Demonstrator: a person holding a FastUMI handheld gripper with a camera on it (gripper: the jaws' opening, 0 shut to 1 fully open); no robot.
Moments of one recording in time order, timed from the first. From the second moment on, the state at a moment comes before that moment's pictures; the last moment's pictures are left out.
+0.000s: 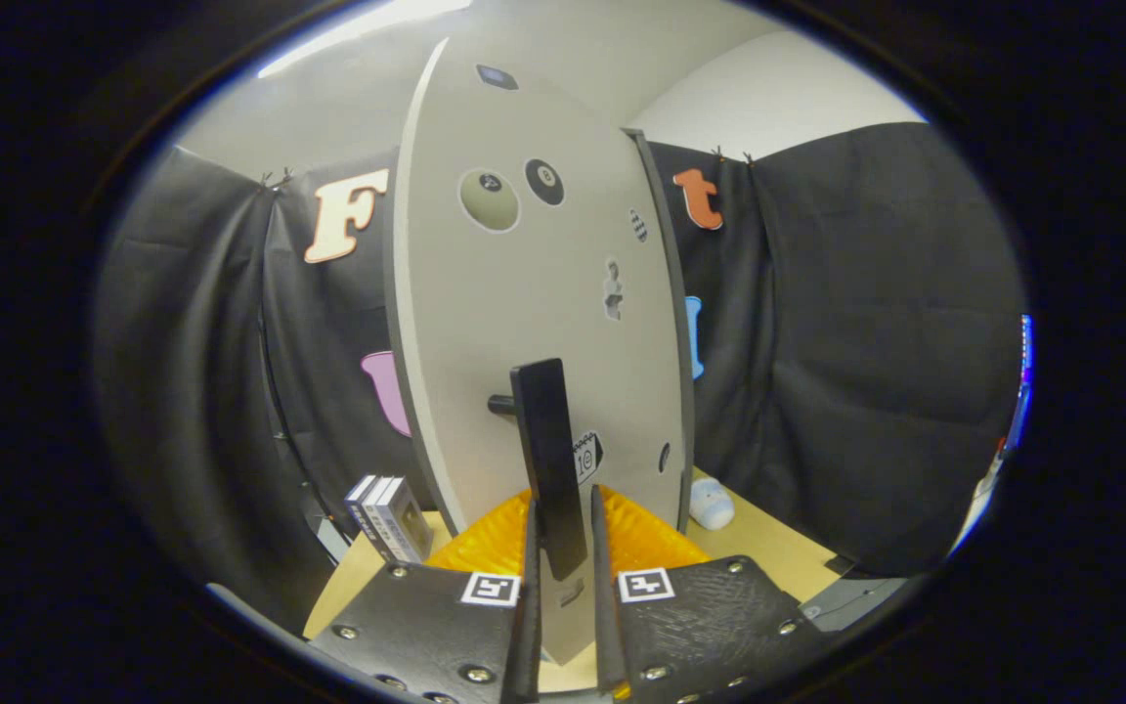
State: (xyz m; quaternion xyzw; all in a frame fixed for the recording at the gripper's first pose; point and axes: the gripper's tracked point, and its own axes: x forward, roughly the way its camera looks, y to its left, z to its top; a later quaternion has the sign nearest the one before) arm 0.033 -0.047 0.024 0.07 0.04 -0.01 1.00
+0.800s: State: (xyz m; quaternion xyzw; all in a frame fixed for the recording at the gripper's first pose) arm 0.010 -0.140 0.022 0.05 0.04 -0.07 1.00
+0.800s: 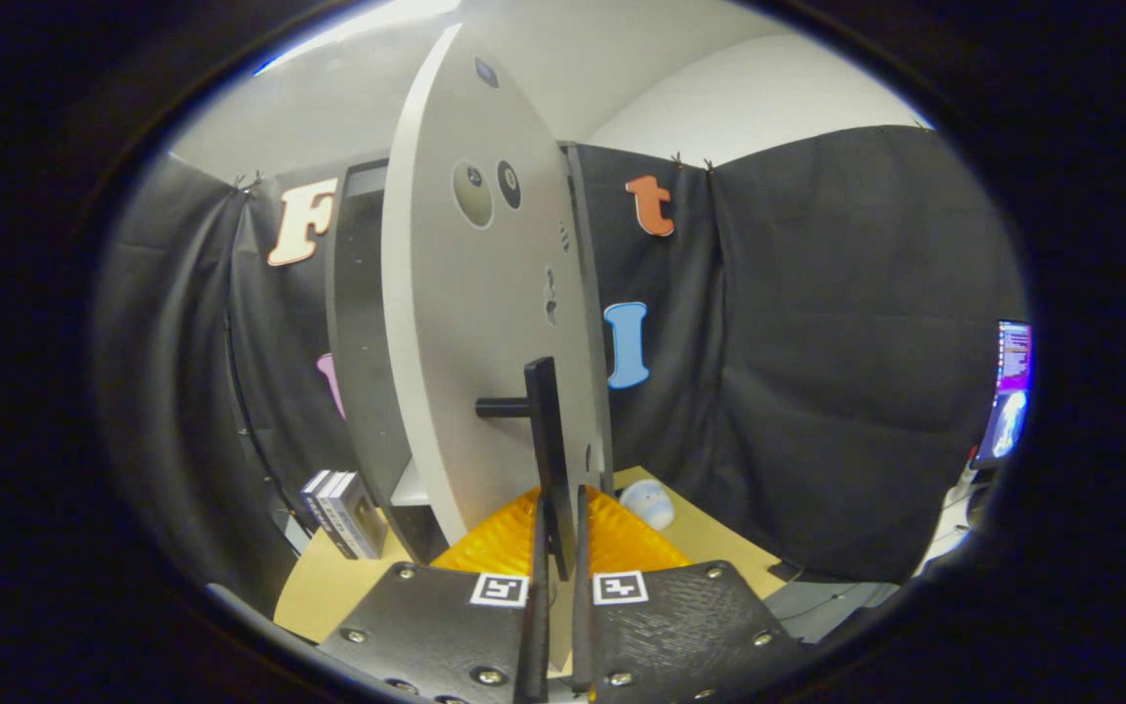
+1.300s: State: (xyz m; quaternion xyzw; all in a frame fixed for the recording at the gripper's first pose) arm 0.017 -0.221 0.007 0.07 0.05 -0.05 1.00
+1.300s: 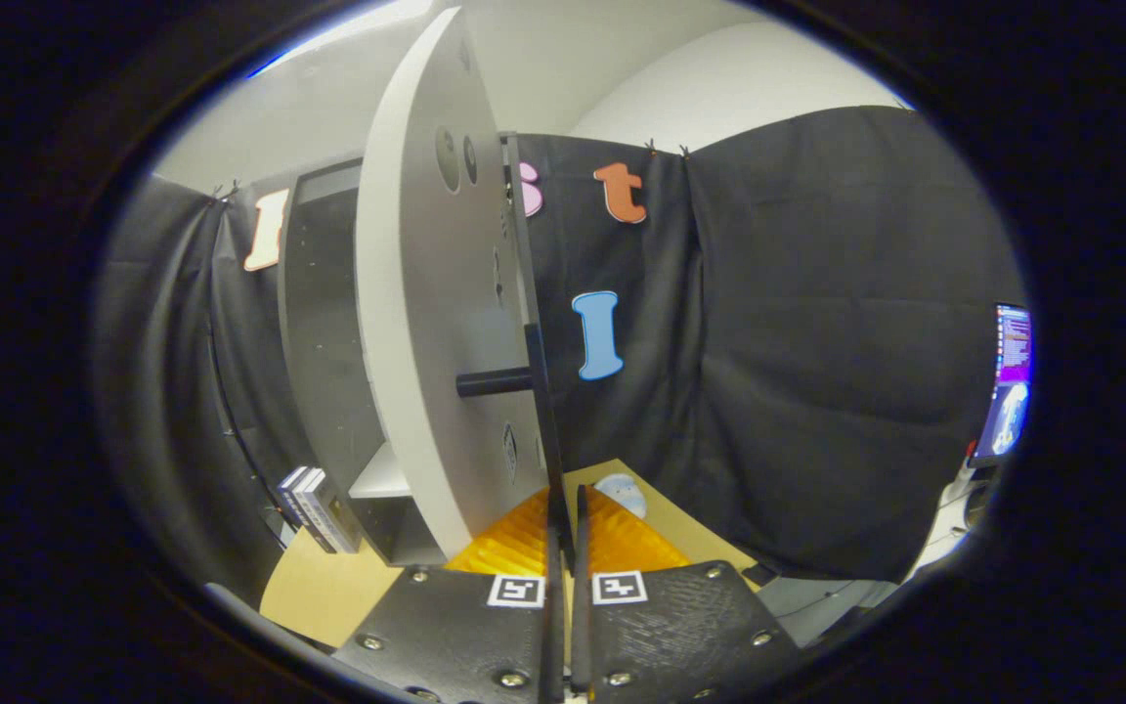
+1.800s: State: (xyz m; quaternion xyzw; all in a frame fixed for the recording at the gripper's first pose) arm 0.032 -0.281 0.008 0.07 0.04 0.04 1.00
